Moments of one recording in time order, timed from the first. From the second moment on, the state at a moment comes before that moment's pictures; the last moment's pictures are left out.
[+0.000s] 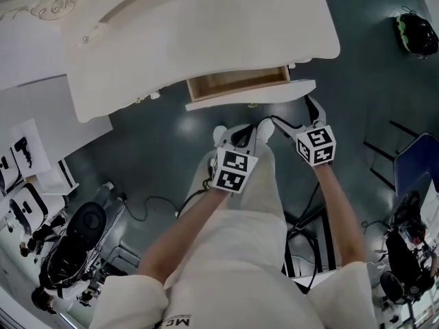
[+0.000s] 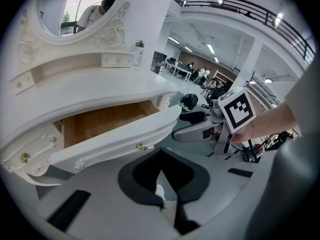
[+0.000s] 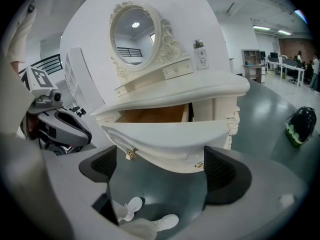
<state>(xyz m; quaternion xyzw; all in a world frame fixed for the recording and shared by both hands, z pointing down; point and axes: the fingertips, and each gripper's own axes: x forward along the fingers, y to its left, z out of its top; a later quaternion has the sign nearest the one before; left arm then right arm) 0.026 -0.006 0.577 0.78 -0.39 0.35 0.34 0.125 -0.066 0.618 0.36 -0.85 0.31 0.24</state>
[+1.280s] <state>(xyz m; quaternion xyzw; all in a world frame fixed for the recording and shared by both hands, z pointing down) 0.022 -0.049 0.586 0.78 -0.41 0.33 0.35 0.114 -0.115 0.620 0.36 -0.85 0.29 0.25</state>
